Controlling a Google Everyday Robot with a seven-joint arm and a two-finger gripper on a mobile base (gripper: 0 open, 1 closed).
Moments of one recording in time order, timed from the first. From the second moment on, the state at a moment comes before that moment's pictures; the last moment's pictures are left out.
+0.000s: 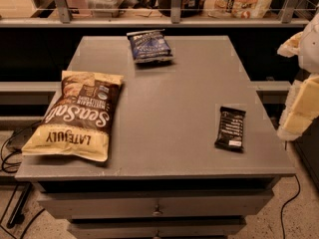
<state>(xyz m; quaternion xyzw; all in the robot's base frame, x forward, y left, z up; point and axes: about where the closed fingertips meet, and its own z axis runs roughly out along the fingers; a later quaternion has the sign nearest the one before) 0.438 -0.217 0.976 -0.60 0.78 -0.03 0.16</state>
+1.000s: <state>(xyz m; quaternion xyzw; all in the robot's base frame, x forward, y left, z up) 0.459 -0.211 0.944 -0.60 0.78 0.00 0.20</state>
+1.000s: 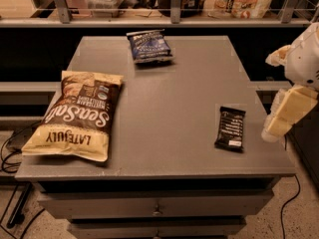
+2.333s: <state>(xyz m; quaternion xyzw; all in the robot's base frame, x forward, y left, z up) 0.499 -0.216 0.844 -0.58 0.79 0.05 0.18</state>
